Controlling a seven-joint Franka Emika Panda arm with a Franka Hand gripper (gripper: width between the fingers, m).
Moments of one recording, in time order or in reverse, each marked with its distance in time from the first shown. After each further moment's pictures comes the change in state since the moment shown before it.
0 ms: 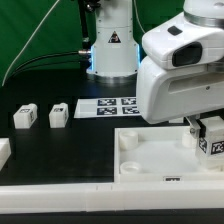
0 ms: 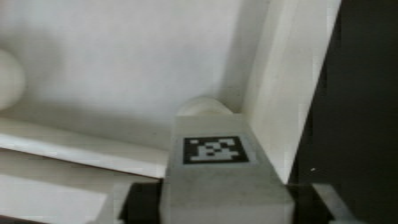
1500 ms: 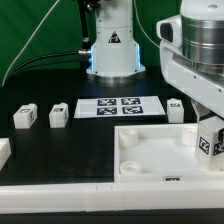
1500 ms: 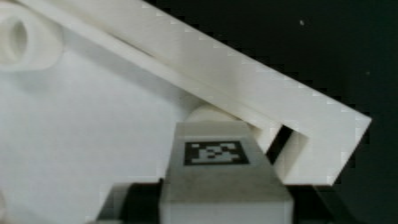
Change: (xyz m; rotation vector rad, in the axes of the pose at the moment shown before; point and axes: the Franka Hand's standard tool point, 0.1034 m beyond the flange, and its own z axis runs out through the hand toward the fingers) arm 0.003 -0.005 0.001 0.054 -0.011 1.409
